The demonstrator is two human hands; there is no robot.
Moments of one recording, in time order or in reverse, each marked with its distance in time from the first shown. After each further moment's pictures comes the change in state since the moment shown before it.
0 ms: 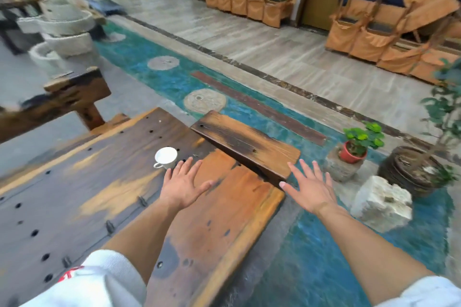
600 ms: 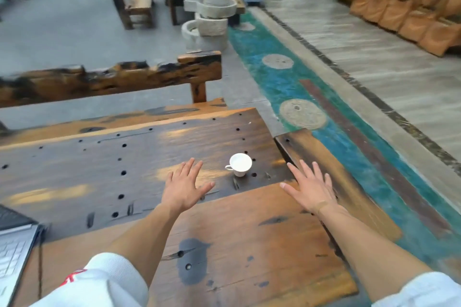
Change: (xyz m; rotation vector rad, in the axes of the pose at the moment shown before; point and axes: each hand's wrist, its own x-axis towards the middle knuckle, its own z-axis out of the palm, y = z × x) left_hand -0.015 -0.134 -0.011 -0.111 0.171 -0.582; right_hand 0.182 -0.198 0.007 -0.128 -0.088 -0.575
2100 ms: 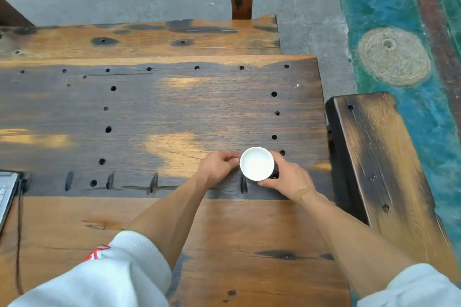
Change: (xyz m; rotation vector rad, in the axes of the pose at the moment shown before) left_hand 0.195 0.031 0.128 -0.629 -0.387 -0.477; right_hand 0.248 -0.049 0.119 0.290 -0.484 -0.257
